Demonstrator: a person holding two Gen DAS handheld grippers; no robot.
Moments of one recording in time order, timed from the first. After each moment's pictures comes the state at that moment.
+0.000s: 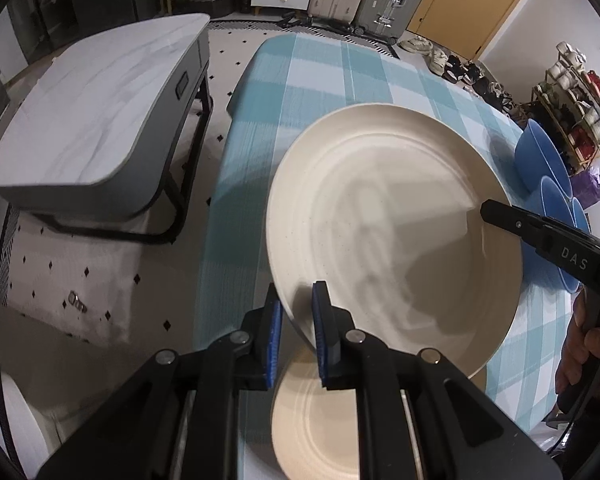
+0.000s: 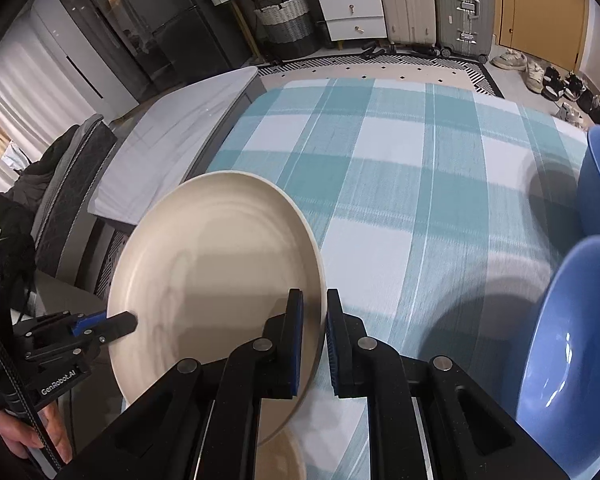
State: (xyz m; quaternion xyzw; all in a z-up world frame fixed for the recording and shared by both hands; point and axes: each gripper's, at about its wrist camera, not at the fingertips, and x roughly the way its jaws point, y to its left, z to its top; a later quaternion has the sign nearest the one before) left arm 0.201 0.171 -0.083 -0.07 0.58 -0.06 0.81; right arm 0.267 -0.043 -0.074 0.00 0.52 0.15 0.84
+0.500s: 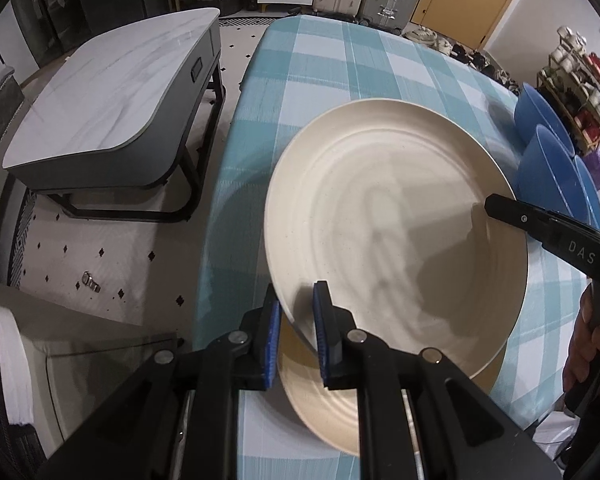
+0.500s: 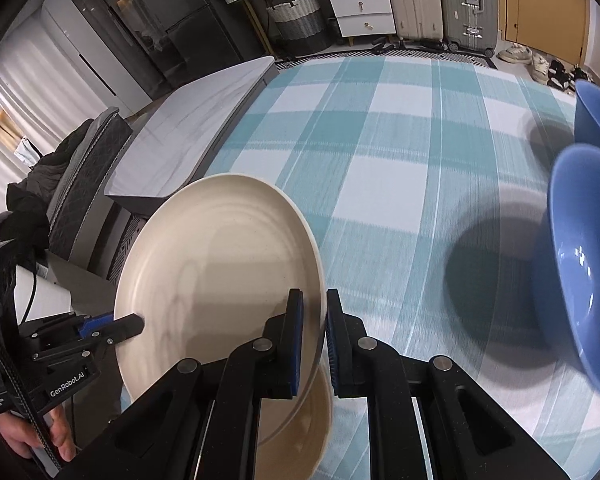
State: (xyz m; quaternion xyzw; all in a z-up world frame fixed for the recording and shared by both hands) left arm 0.135 0.162 -0.091 -0.04 0.57 -0.04 0.82; right arm 0.200 -0.045 -0.094 0.02 0.51 0.17 0.84
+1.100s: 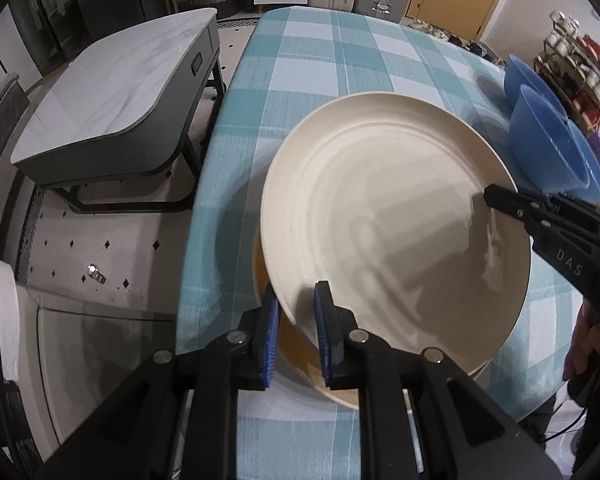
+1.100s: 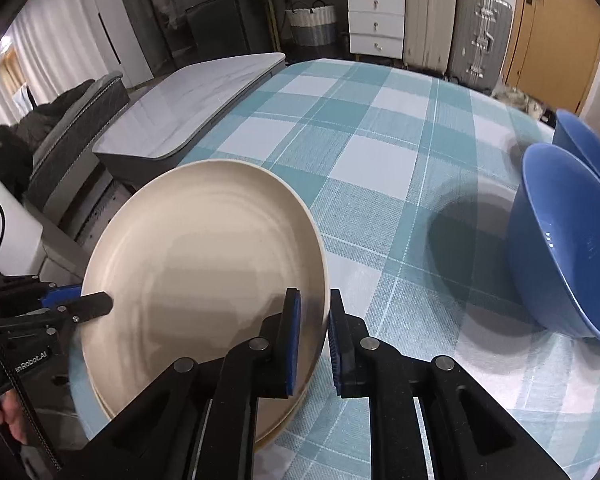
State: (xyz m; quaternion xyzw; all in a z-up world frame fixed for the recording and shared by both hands) left arm 0.089 0.147 -0.102 -0.02 0.57 -0.04 0.82; right arm 0.140 -0.037 -0.110 -0.09 0.47 0.15 0.86
